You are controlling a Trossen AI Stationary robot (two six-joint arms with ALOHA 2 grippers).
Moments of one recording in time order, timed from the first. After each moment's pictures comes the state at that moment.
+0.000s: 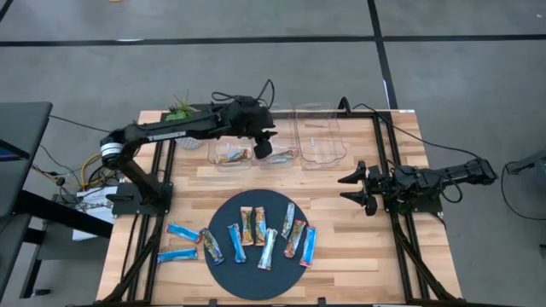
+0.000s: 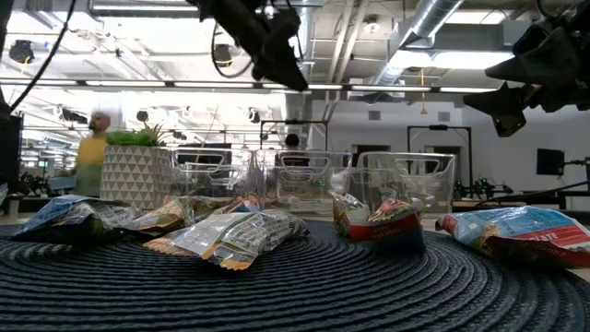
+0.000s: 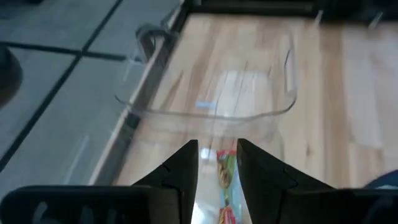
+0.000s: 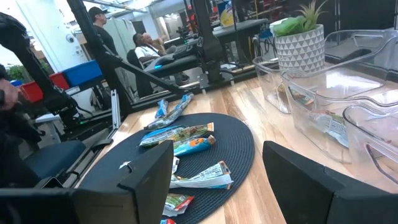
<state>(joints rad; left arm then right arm) 0.35 1.60 1.39 -0.39 -0.03 0.15 0.18 0.12 0.01 0.04 0.13 0.27</state>
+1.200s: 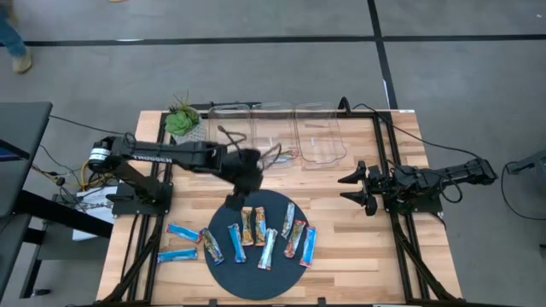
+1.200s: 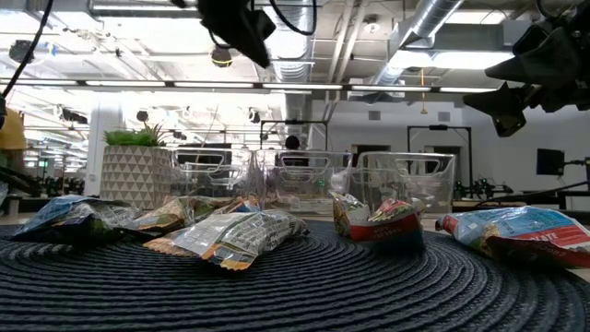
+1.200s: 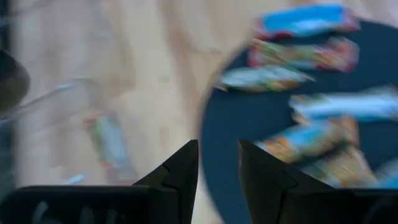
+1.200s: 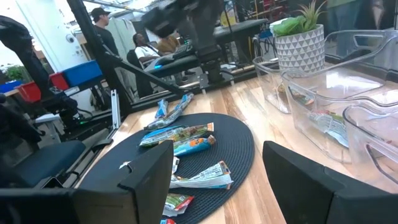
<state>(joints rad) -0.03 1.51 1.35 -0.77 0.03 0.32 0.18 0.12 0.01 0.04 0.13 0.27</state>
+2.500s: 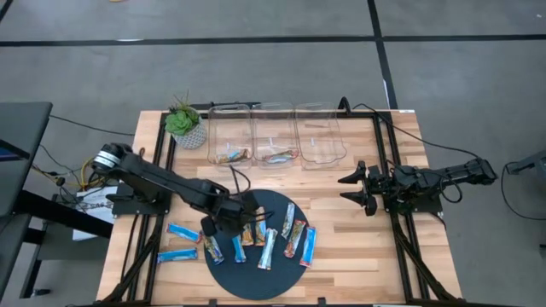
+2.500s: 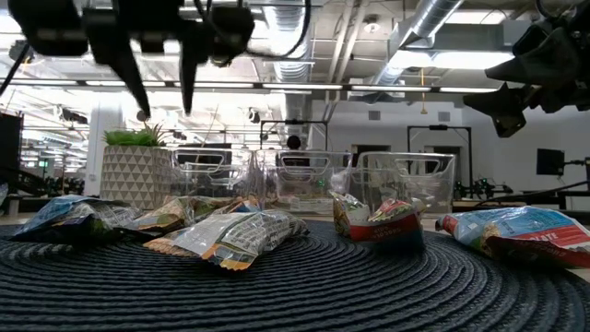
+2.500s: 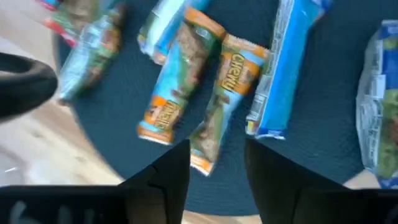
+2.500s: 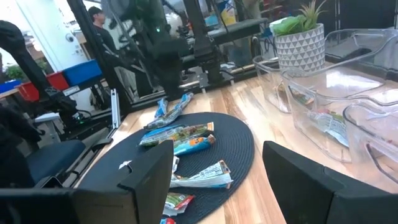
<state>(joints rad) -0.32 1.59 1.18 -0.81 -0.04 0.80 0.18 0.12 0.01 0.03 0.13 0.27</state>
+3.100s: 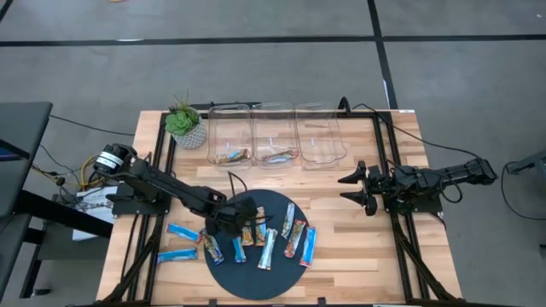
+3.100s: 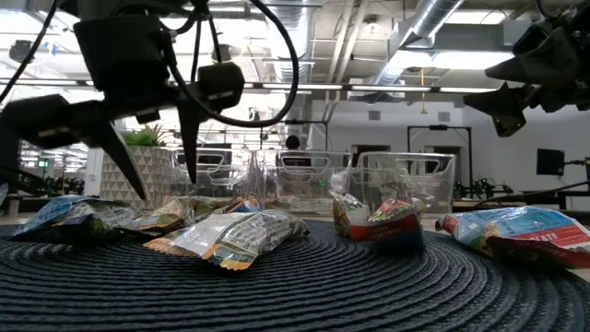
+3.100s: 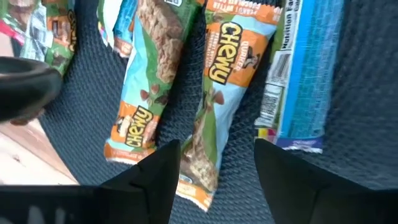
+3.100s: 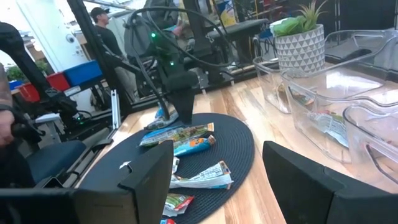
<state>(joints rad) -0.32 1.61 0.89 -0.42 -0.11 0.94 0.18 0.12 0.01 0.04 0.13 0.27</state>
